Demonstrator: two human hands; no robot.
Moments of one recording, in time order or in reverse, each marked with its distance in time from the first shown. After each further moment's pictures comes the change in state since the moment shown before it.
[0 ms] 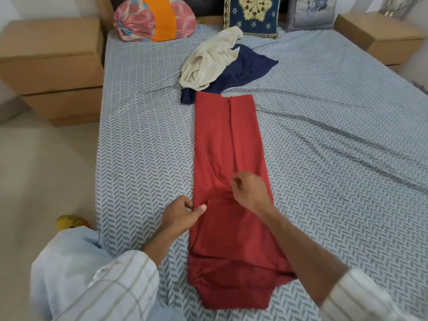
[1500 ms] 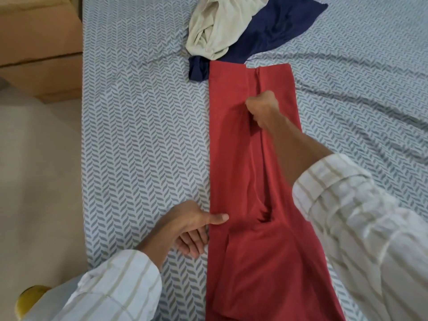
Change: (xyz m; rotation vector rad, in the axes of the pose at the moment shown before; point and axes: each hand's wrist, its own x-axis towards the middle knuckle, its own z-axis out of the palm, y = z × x) left_hand 0.108 0.044 -0.038 0.201 -0.732 -0.552; right_hand 0.308 0.005 0.050 0.465 0.018 0.678
